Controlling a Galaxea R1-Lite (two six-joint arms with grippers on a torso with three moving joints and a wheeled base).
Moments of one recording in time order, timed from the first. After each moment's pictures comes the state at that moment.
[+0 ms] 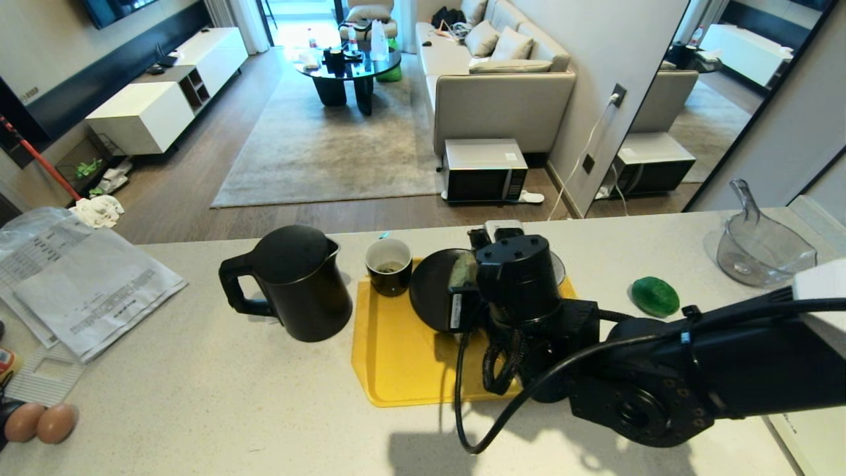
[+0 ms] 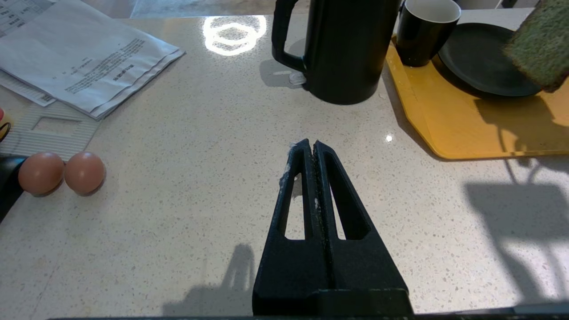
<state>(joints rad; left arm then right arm) 0.00 0.00 0.00 -0.04 0.01 -0.03 0.84 2.00 -1.14 -0.50 -0.60 0.33</state>
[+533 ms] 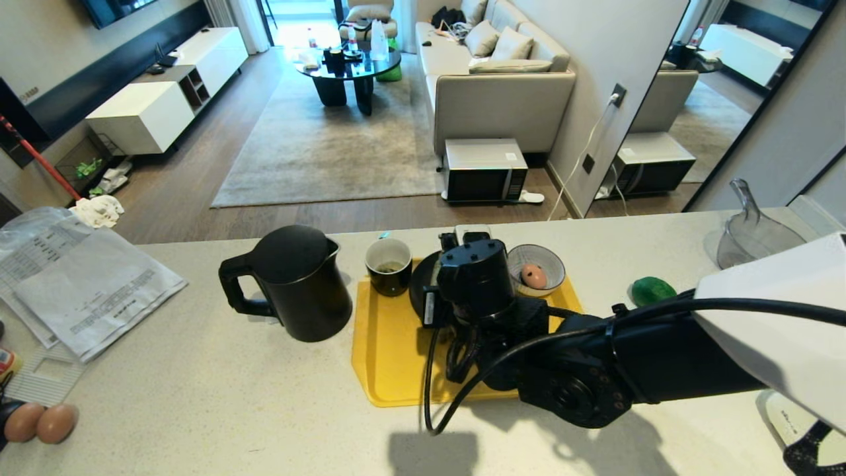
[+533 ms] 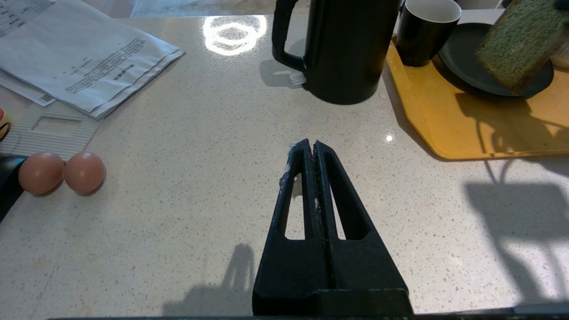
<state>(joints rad) 0.00 0.00 0.00 -0.04 0.01 -0.03 0.84 2.12 -1.28 -0.50 -0.60 0.33</state>
